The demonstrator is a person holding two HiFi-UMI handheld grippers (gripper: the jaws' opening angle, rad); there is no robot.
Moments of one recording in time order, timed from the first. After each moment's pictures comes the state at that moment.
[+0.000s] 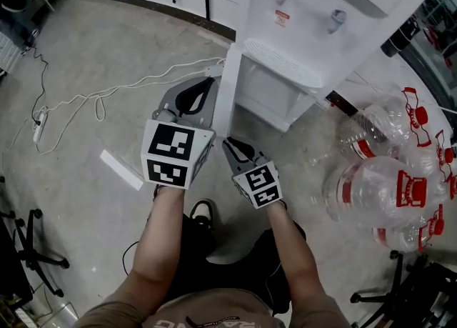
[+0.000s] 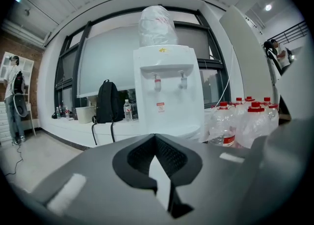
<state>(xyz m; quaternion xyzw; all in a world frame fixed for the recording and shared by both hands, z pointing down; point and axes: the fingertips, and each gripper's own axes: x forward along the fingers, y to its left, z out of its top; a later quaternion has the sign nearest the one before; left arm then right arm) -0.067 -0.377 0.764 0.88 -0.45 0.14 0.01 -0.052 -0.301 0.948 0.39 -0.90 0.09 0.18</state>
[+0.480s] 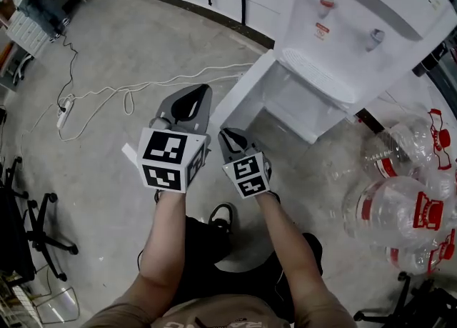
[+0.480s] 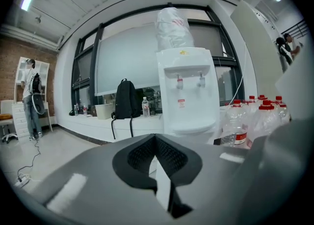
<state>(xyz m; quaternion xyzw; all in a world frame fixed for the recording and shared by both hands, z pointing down) -0.156 -0.375 0.766 0.84 -0.52 0.15 0.02 -0.150 -0.340 0.948 0.37 -0.91 0.07 0.17</state>
